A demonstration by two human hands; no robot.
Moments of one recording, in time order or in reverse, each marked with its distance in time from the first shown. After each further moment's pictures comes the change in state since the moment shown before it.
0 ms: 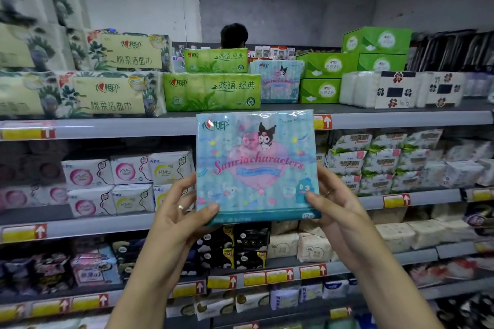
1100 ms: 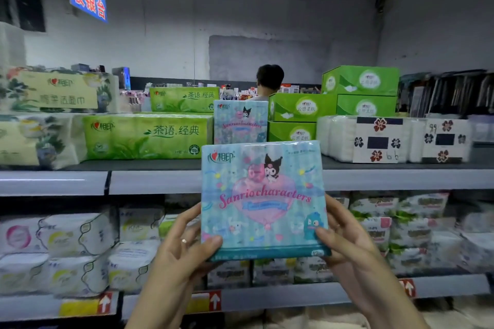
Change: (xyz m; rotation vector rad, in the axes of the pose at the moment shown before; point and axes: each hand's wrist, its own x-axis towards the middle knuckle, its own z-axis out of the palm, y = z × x) left_hand 0.147 -0.080 0.144 -0.097 0.072 0.051; right_hand 0.118 -0.047 -0.181 0.113 -0.063 0.006
